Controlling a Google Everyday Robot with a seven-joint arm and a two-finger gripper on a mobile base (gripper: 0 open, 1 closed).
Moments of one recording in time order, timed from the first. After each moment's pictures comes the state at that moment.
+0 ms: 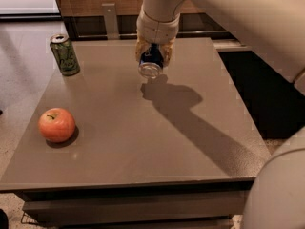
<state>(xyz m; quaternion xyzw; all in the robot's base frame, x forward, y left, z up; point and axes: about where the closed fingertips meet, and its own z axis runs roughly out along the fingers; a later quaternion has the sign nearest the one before) 0.636 -0.007 0.909 0.05 0.99 0.08 0.14</state>
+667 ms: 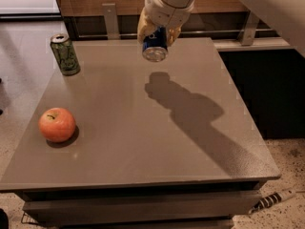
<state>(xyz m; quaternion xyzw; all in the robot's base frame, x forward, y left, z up) 0.637 -0.014 0.965 -0.04 0.96 0.13 0.24</state>
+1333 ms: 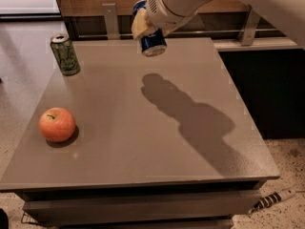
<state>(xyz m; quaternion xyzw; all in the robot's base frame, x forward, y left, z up) 0.629 0.003 0.986 -0.20 0.90 0.14 0.35</state>
